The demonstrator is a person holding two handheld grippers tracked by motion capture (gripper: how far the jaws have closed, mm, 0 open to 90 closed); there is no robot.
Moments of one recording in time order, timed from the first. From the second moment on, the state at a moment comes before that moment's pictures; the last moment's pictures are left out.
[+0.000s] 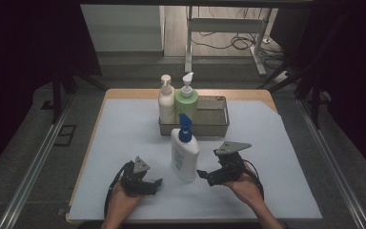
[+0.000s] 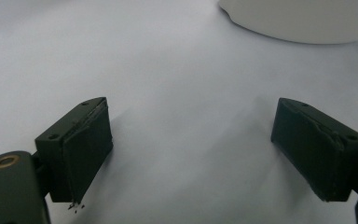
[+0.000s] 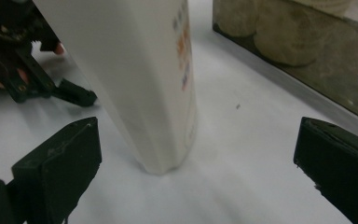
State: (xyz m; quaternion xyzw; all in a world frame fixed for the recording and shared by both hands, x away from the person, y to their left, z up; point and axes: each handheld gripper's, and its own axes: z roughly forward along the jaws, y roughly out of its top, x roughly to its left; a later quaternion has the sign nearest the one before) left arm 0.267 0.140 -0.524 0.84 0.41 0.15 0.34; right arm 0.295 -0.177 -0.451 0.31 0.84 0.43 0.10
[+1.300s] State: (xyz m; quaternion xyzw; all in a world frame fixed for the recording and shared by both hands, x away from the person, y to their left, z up) left arm 0.267 0.140 -0.524 0.84 0.41 0.15 0.34; right arm 0.303 -0.102 -0.417 0.31 0.83 0.43 0.15
